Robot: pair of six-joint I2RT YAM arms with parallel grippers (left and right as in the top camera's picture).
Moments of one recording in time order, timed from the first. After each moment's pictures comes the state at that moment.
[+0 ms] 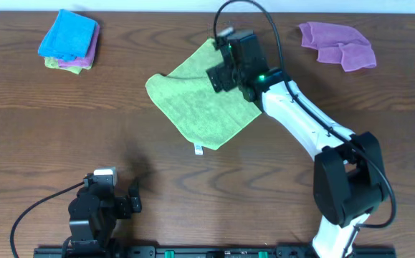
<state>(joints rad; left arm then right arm) 0.02 0.01 0.17 -0.79 0.10 -0.08 0.45 1.95 1.48 -0.35 0.06 -0.09</state>
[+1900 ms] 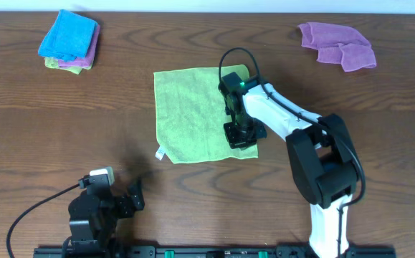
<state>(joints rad) 0.02 0.01 0.17 -0.80 0.15 -0.27 0.49 2.12 1.48 -1.12 -0.07 0.26</state>
